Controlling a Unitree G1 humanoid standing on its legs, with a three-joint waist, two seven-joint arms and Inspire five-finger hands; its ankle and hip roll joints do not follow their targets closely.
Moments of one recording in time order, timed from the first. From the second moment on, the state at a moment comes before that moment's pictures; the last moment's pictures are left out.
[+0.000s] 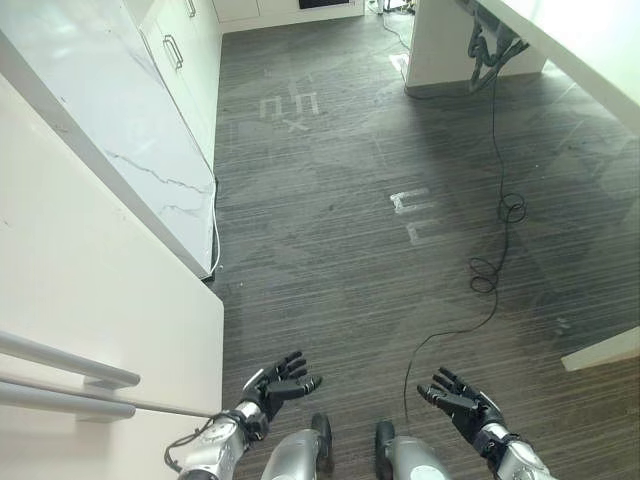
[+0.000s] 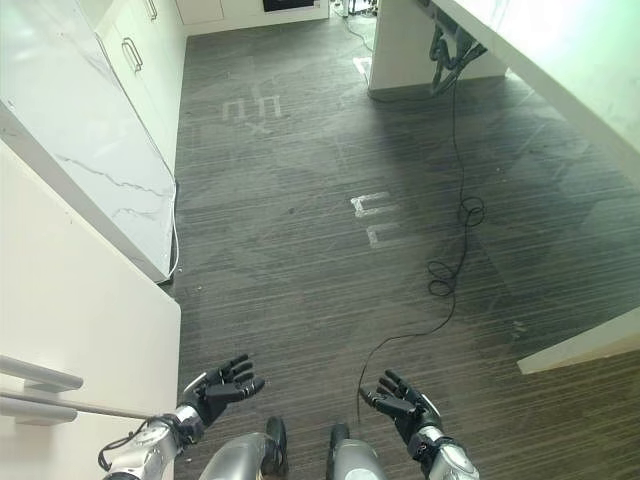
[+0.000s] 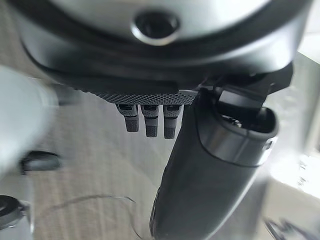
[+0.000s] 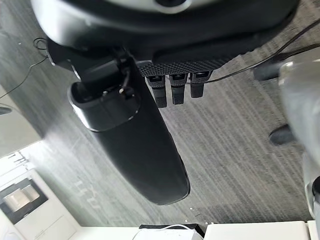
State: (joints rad) left arm -0.07 0.22 -0.14 0.92 -0.52 0.01 -0.31; right arm 0.02 -0.34 0.06 0.79 0.71 -0.03 0.24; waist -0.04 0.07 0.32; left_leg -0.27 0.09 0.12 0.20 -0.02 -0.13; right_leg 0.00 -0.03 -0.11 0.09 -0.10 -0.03
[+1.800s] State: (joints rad) left arm 0.10 0.33 -0.05 0.74 -0.31 0.08 -0.34; right arm 0.10 -0.30 0.10 0.72 0.71 -0.13 0.39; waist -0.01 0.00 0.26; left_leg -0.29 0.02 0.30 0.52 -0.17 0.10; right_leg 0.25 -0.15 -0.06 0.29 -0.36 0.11
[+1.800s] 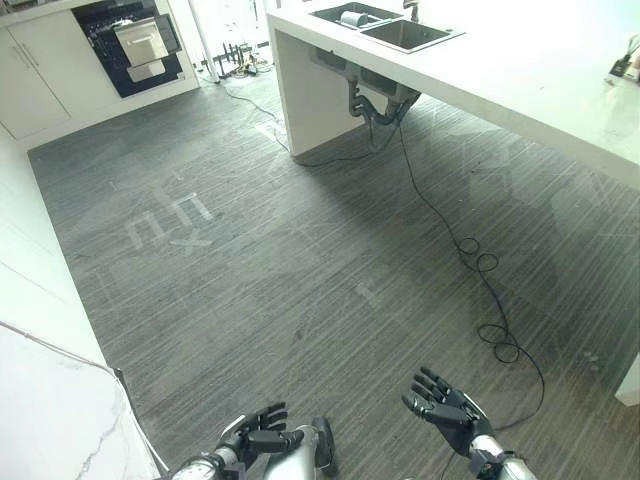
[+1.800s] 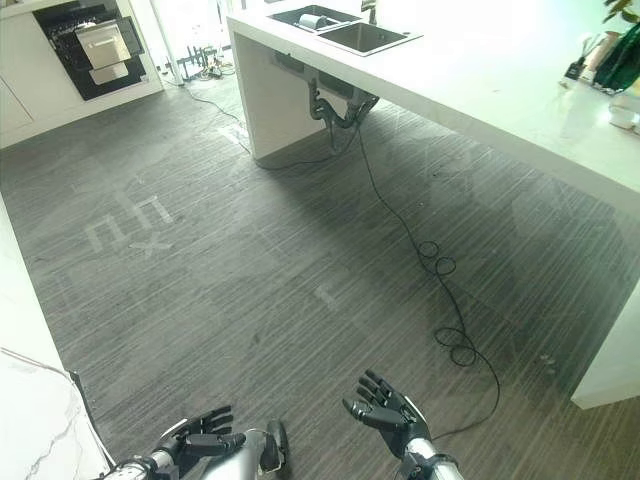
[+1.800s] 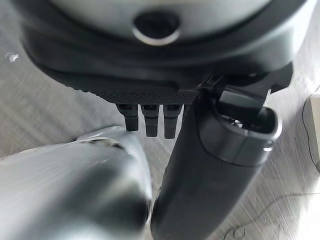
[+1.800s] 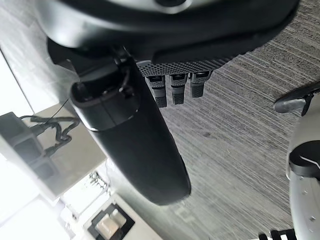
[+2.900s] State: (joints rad) left arm 0.03 0.22 -0.11 0.89 -0.31 0.01 -0.24; right arm 0.04 -0.36 0.06 0.83 0.67 -0.15 0.34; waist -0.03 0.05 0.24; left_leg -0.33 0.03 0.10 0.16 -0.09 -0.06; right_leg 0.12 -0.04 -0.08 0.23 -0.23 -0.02
